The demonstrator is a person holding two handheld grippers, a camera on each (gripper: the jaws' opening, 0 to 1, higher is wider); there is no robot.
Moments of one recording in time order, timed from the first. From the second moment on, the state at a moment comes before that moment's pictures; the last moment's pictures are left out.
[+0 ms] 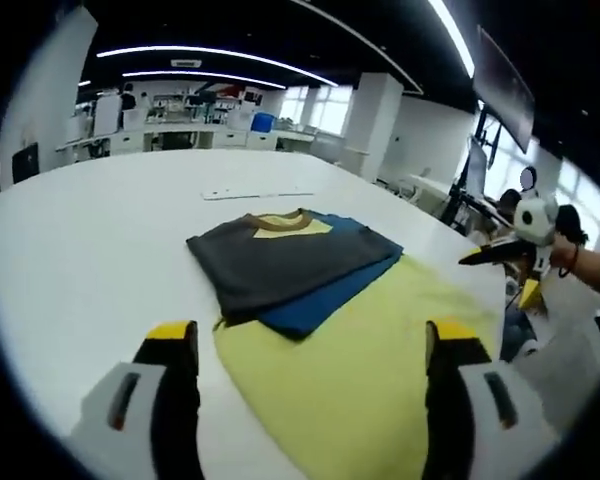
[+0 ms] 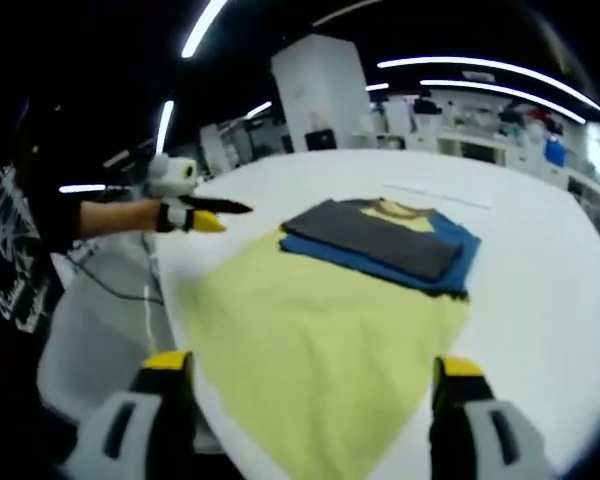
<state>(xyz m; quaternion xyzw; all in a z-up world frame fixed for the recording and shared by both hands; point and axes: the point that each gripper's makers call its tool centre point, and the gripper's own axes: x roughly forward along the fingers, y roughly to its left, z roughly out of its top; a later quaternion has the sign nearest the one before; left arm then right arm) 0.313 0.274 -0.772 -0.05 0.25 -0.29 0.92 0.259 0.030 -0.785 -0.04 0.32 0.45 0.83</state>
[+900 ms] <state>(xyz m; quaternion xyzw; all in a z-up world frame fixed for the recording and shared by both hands) 0.228 0.246 -0.791 0.02 0.27 -0.39 0.88 0.229 0.027 -0.814 -0.09 0.35 0.48 0.80</state>
